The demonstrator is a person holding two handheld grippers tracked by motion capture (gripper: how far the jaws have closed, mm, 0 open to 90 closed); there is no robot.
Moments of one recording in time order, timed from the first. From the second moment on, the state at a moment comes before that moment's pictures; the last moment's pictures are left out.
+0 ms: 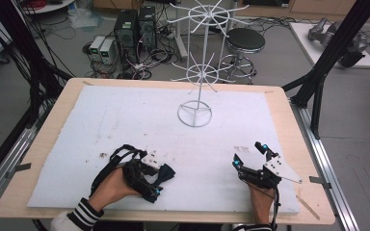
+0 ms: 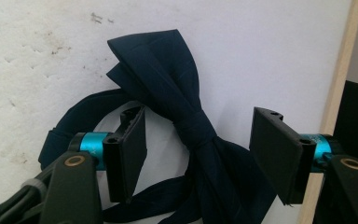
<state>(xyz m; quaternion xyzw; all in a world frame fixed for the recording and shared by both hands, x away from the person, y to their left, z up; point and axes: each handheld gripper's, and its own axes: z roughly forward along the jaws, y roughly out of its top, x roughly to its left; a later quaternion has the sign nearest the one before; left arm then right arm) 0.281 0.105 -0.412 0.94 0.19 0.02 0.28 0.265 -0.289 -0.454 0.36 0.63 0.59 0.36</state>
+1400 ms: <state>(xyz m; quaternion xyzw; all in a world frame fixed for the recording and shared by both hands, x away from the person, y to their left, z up) 0.279 0.106 -0.416 0.93 0.20 0.04 0.29 0.264 -0.289 -0.454 0.36 0.63 0.59 0.36</state>
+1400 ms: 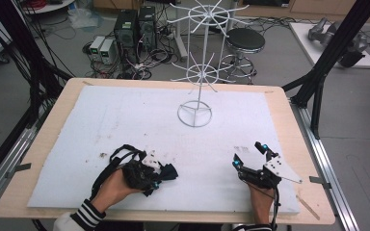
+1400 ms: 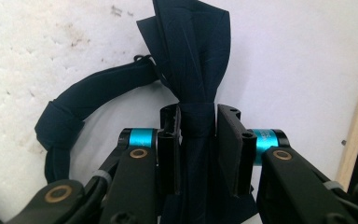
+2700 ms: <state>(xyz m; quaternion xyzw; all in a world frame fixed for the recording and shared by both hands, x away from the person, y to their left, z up) 0.286 0.142 -0.384 0.86 0.21 0.05 0.46 0.264 -0.288 -0.454 0.36 0.63 0.59 0.36</state>
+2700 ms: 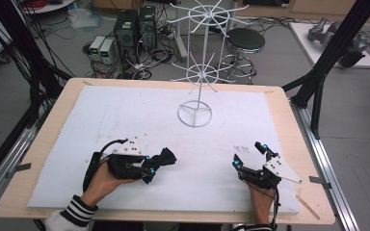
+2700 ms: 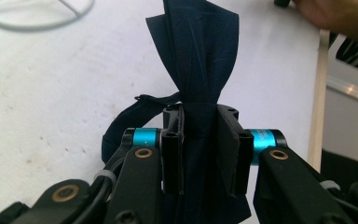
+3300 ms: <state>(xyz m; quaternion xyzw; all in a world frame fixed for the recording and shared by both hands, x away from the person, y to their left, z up) 0.303 0.167 -0.359 0.80 0.24 0.07 0.55 0.264 -0.288 -0.454 0.36 0.63 0.59 0.36</state>
